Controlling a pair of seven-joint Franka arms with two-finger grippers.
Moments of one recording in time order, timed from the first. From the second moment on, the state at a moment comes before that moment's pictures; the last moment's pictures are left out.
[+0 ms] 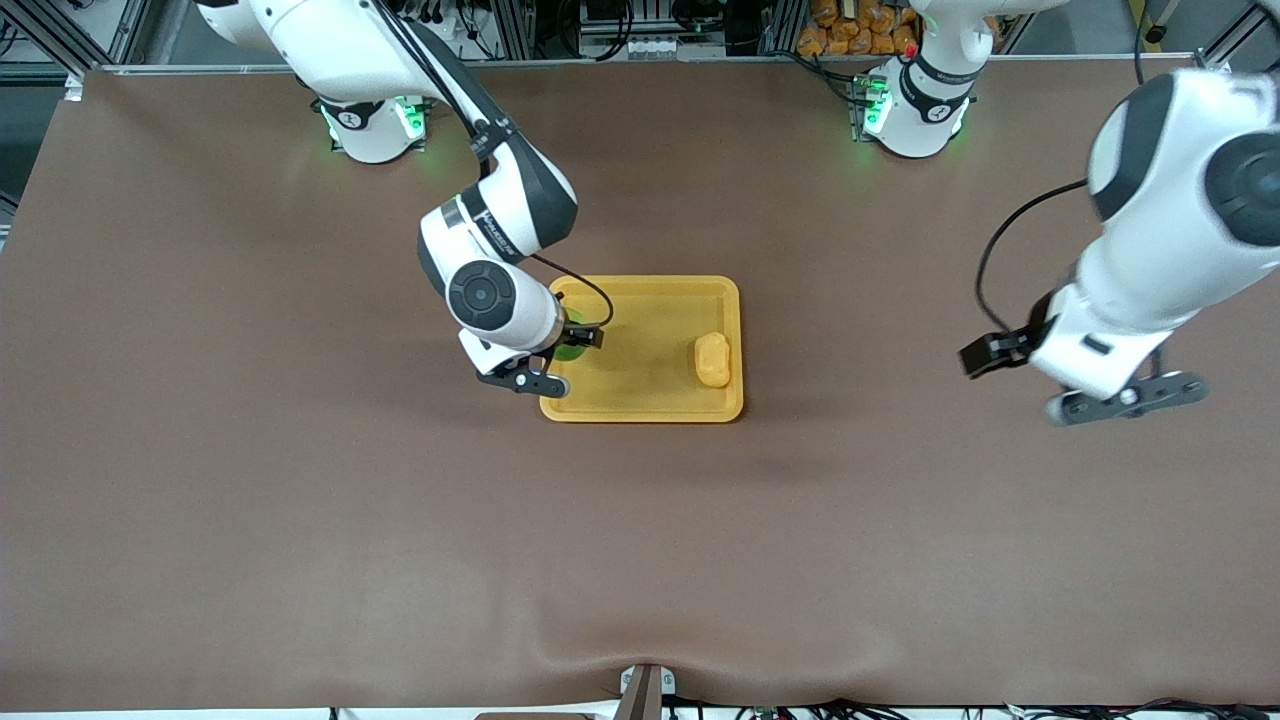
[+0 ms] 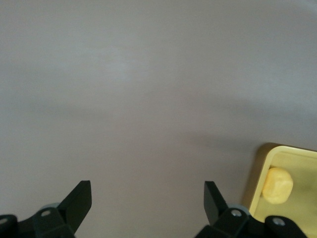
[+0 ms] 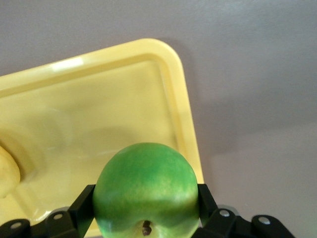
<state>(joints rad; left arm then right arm) 0.07 0.24 -0.32 -1.46 0.19 1.66 -0.42 0.58 0.54 0.04 -1.67 0.23 2.04 0.73</state>
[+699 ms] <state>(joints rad) 0.23 0.12 -0.31 -1.47 0.09 1.52 -0.04 0.60 0.60 0.04 -1.70 0.23 2.14 0.74</state>
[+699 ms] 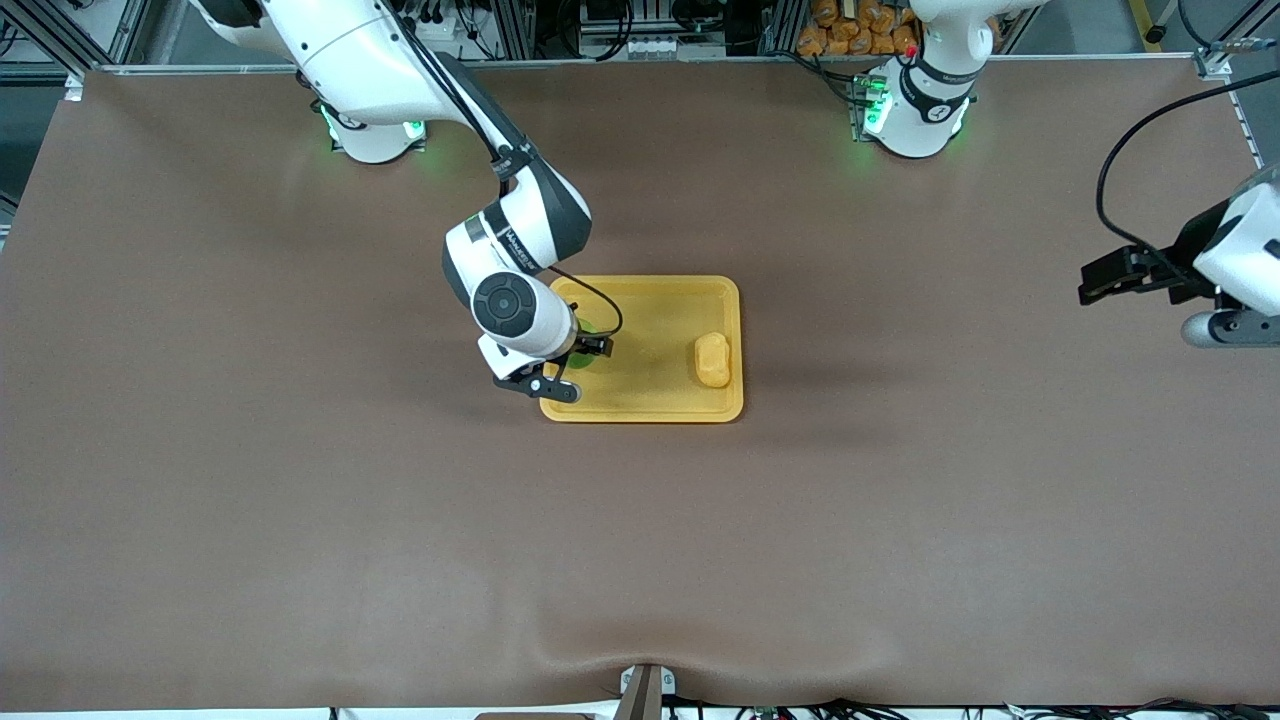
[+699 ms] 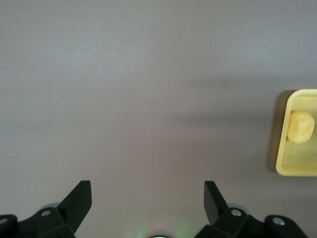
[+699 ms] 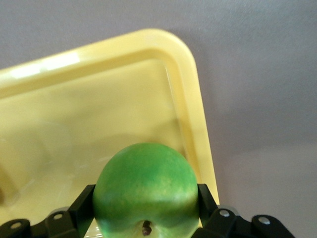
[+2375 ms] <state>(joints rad) 0.01 -0.03 -0.11 -1.57 0.08 1.50 -0.03 0.60 0.62 0.01 -1.64 0.23 2.05 0.77</state>
